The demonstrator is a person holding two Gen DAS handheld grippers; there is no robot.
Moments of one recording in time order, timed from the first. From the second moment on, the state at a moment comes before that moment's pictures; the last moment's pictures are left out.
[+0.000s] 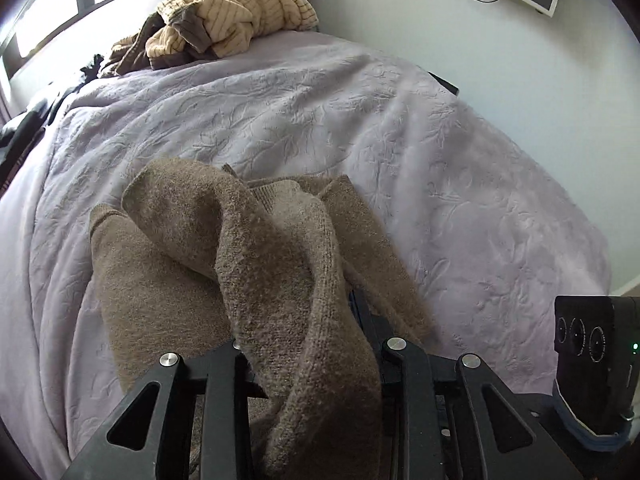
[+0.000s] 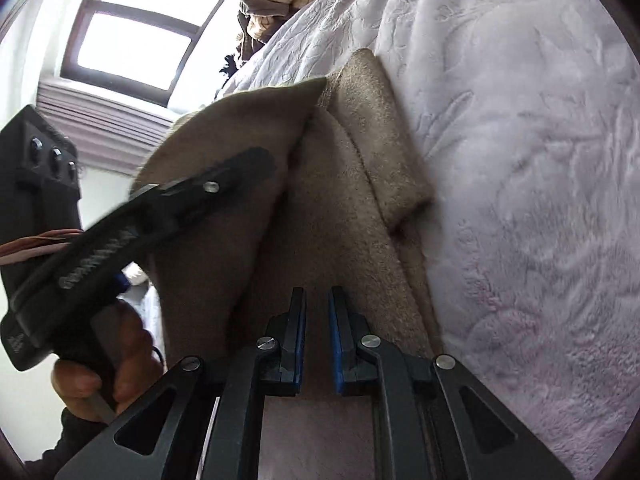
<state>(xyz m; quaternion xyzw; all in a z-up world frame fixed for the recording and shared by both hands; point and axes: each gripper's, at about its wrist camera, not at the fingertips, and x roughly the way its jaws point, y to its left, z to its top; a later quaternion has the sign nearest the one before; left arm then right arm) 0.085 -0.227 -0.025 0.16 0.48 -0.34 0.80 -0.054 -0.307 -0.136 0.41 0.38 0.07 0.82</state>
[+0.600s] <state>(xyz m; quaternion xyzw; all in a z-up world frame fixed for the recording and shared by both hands) 0.089 -0.117 0.035 0.07 0.39 -0.28 0.87 -0.082 -0.364 -0.173 0.66 0.22 0.17 0.70</state>
